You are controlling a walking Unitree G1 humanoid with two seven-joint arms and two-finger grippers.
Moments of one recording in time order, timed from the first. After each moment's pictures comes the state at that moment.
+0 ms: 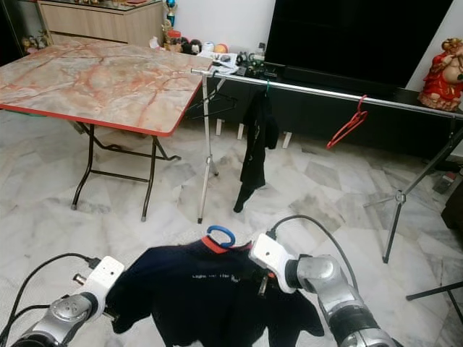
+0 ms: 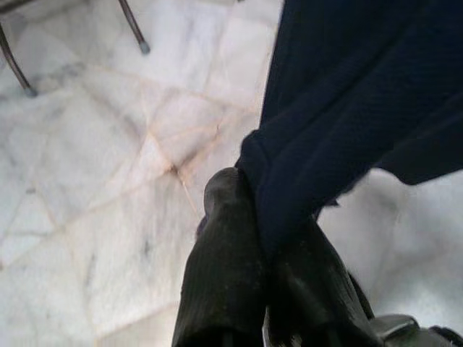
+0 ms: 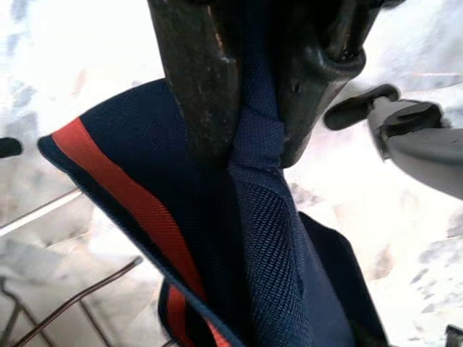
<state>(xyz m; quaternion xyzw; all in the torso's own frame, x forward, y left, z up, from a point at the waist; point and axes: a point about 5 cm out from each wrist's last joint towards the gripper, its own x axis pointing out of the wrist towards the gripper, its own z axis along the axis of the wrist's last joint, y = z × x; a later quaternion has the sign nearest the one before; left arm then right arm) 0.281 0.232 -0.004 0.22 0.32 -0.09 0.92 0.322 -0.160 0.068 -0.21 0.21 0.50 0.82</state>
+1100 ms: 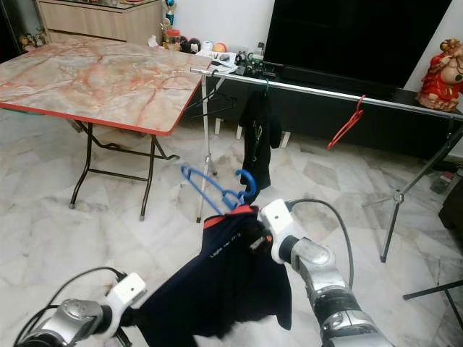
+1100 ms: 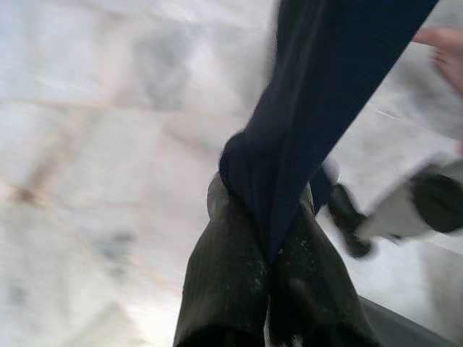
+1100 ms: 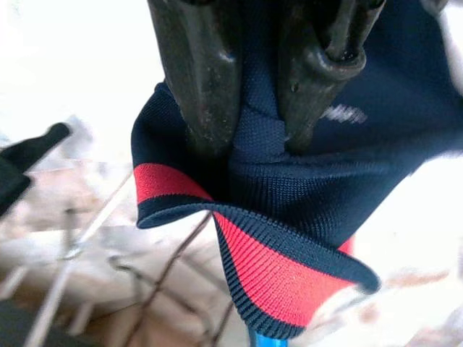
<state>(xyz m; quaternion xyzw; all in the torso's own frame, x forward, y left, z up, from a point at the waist) 0.276 0.203 -0.003 0.18 0.36 -0.31 0.86 0.344 -0.147 0.078 -0.09 0.17 0.39 0.90</state>
